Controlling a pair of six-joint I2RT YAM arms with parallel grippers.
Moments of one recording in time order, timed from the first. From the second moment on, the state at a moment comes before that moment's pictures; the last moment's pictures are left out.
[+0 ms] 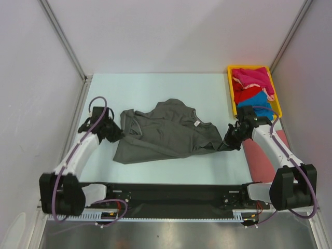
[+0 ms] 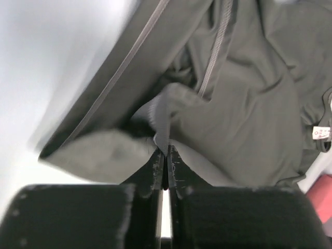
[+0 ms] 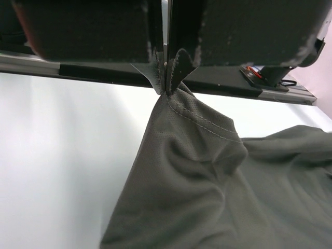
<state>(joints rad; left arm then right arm) -0.07 1.12 0.78 -0.64 0.06 -0.78 0.13 1.26 0.91 -0.94 -0.36 0.59</state>
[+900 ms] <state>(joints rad) -0.07 1.45 0.85 -0.54 0.08 -0.63 0.13 1.39 1.03 -0.93 -0.36 0.59</state>
